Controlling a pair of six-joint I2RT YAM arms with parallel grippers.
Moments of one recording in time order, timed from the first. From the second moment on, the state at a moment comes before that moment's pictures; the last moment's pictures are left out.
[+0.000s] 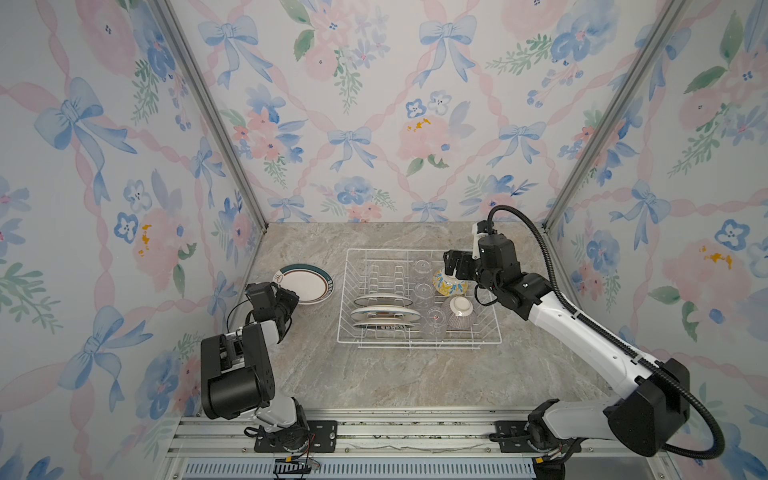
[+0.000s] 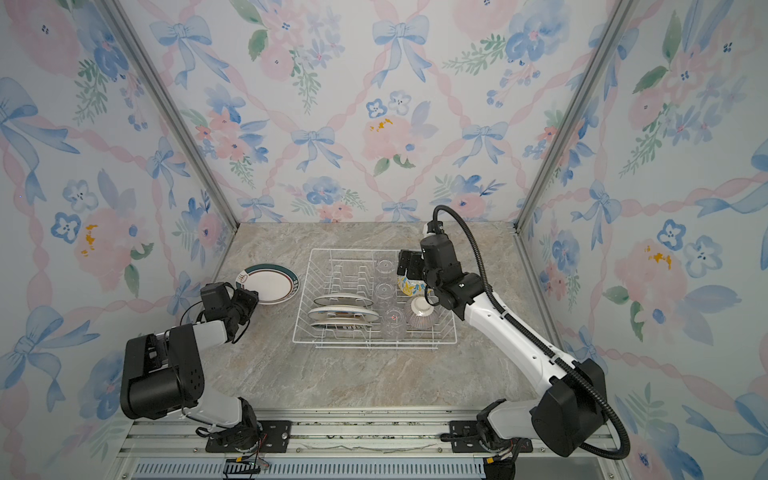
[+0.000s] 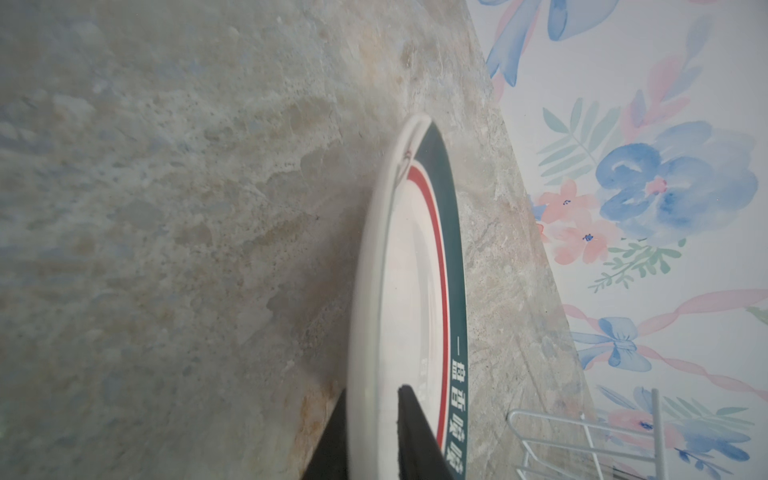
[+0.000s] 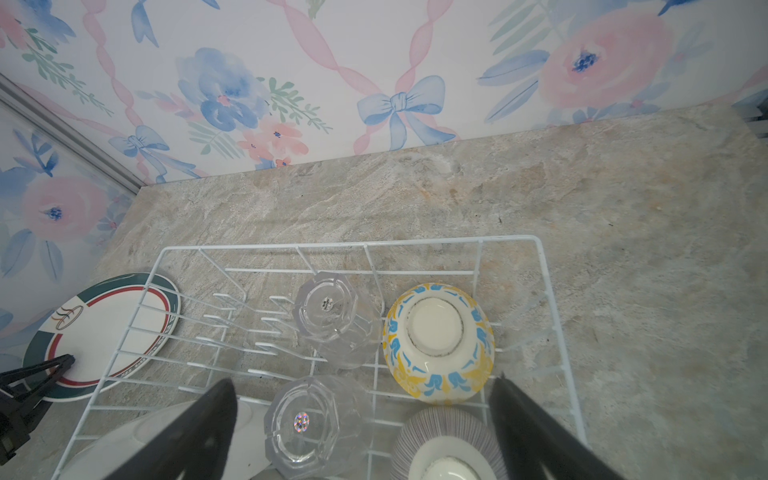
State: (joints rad) left arm 0.32 1.53 0.56 0.34 0.25 -0.85; right arm 0.54 1.36 1.19 -0.37 0.22 0.43
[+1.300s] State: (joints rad) left arm 0.27 1.48 0.60 0.13 0.10 -0.71; right arm 0.66 1.36 1.49 -0.46 0.10 0.46
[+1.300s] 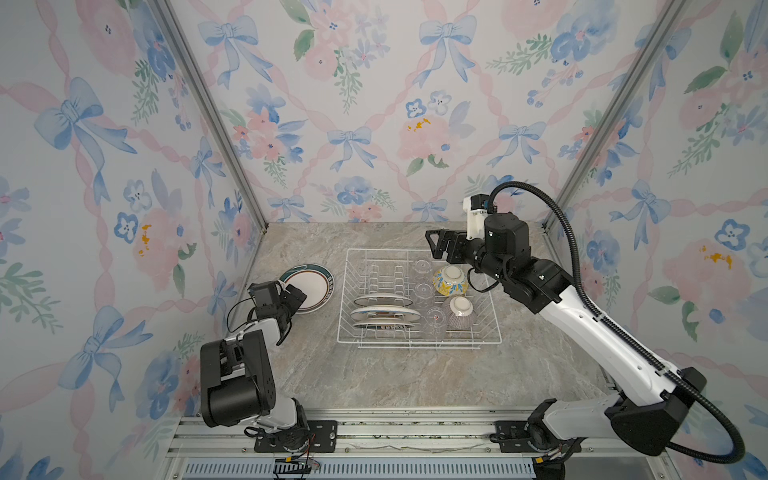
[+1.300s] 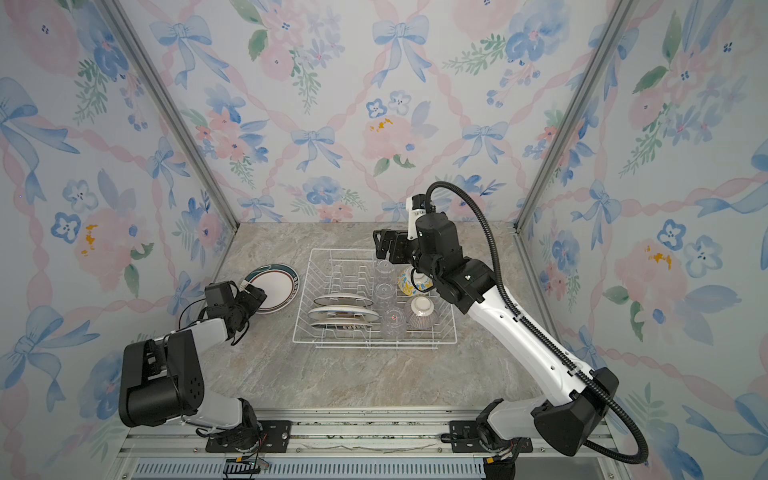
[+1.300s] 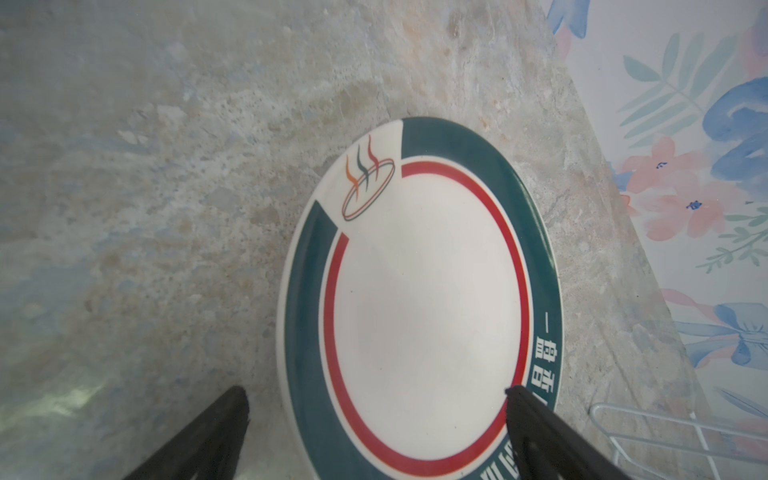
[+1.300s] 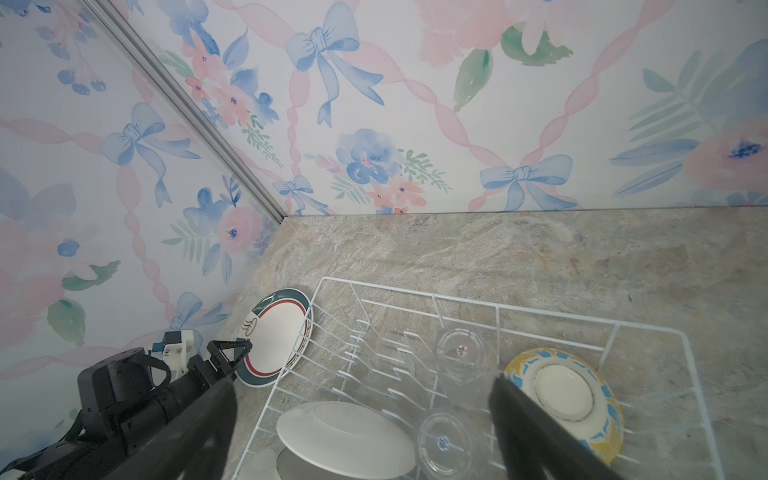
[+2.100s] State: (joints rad) left arm 0.21 1.31 0.60 0.02 0.03 -0.70; right arm 0.68 1.32 1.51 -0.47 0.05 0.49
